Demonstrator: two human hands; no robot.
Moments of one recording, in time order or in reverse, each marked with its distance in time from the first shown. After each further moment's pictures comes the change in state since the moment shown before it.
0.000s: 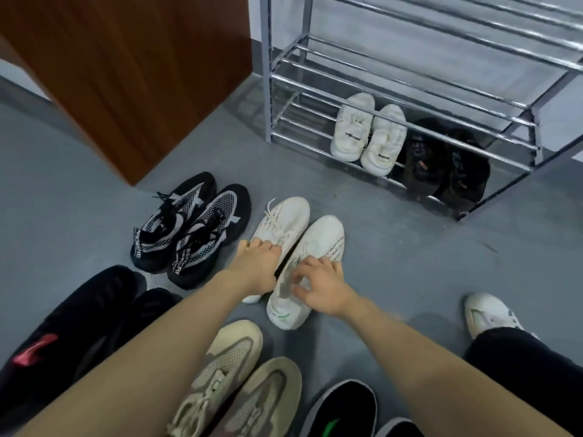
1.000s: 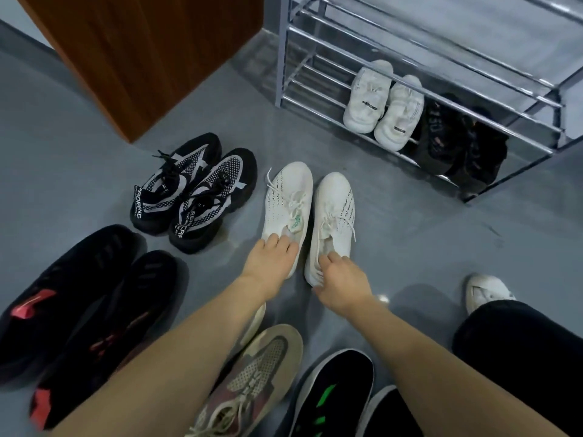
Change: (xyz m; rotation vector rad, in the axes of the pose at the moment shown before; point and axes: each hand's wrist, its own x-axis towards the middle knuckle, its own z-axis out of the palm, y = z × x) left_hand -0.020 0.026 0.053 0.144 0.080 0.051; right_hand -0.025 0.013 0.034 -0.306 -0.004 0.161
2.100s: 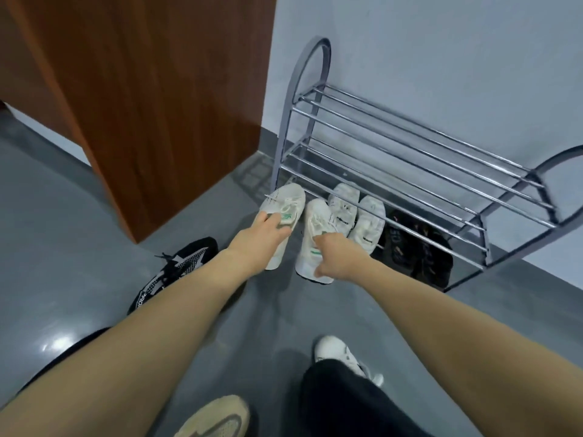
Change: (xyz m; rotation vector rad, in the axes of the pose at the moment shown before) left_hand 0.044 -0.100 -0.197 -0.137 0.265 -0.026; right_hand 0.079 -0.001 -0.227 -0.053 0.137 -0.097
